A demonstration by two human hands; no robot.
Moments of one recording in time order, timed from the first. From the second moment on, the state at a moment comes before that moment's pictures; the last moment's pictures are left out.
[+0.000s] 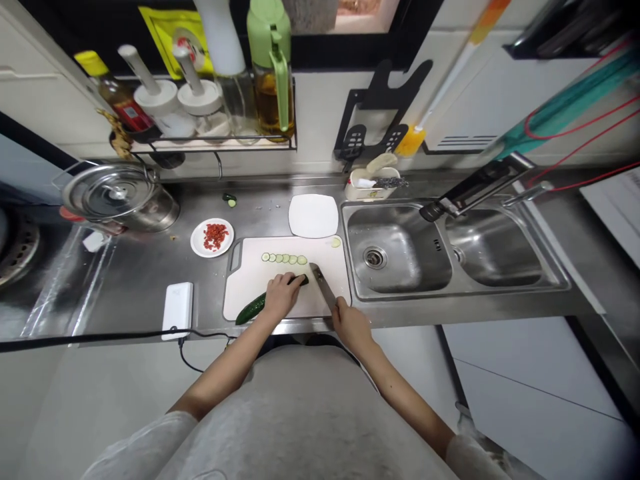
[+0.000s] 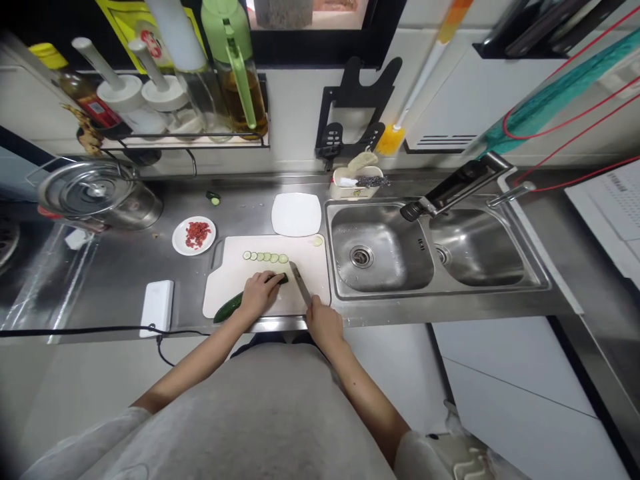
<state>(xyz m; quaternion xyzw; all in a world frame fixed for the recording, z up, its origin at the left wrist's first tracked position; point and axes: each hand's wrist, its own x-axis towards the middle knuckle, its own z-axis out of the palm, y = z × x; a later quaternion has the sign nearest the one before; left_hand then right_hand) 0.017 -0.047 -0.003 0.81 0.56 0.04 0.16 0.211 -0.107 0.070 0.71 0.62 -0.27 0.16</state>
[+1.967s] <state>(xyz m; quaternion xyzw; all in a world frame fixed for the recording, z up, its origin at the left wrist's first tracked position) 0.013 -0.047 -0.012 0.83 0.51 0.10 0.18 0.190 -0.102 0.078 0.67 0.65 -0.34 0.16</state>
